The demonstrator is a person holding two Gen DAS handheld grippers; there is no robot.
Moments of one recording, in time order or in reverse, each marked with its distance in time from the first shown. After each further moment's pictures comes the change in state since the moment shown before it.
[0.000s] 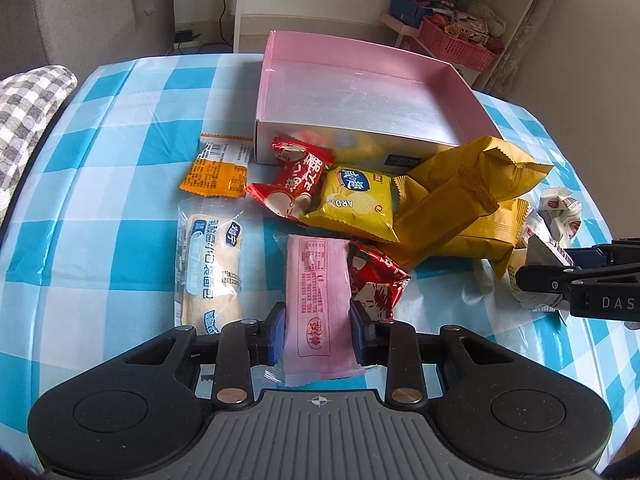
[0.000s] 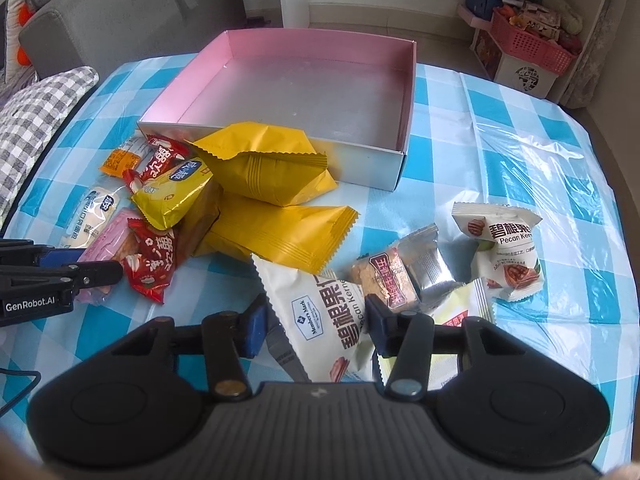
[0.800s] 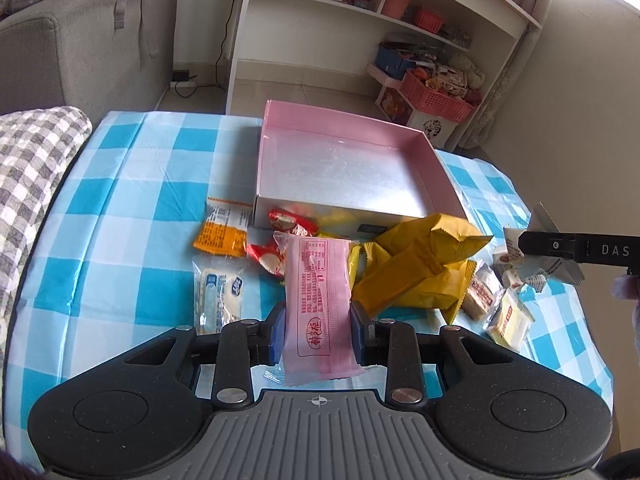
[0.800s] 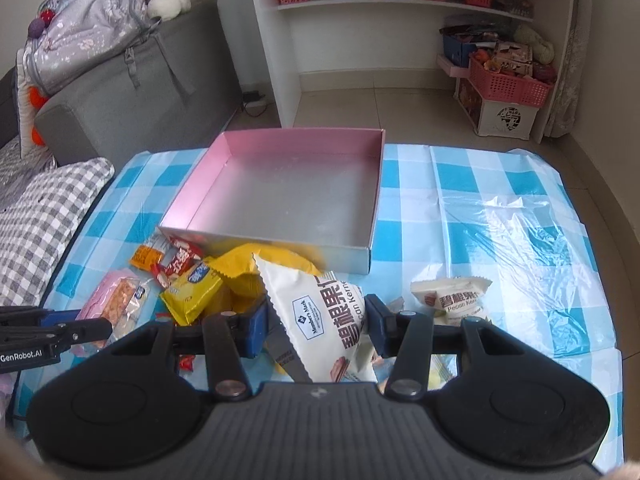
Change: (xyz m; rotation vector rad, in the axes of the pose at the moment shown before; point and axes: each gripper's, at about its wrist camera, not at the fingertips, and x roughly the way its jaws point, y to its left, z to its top) left arm -0.058 0.003 0.019 -0.029 -0.141 -0.065; right arm -0.055 -0.033 0.029 0.110 -0.202 0.050
